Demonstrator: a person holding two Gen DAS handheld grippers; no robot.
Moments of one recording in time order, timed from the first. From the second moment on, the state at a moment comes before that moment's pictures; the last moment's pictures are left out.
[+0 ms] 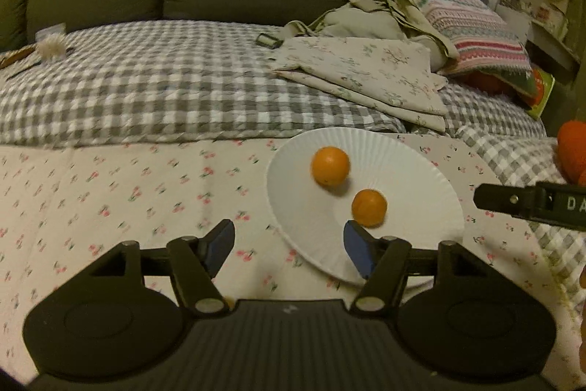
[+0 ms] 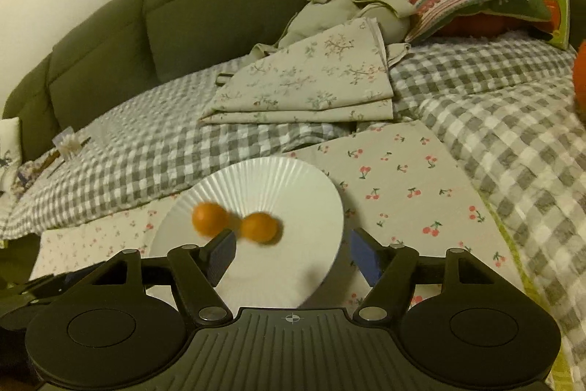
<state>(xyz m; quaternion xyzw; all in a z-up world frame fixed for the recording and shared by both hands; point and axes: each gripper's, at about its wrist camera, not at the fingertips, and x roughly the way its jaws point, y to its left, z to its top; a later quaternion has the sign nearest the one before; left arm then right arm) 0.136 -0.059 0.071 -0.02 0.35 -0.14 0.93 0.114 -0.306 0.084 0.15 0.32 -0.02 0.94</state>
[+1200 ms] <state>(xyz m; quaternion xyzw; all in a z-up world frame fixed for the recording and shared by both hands) 0.015 -0.036 0.029 0.01 0.43 -0.15 0.89 0.004 -0.236 0.096 0.12 0.37 0.07 0.92</state>
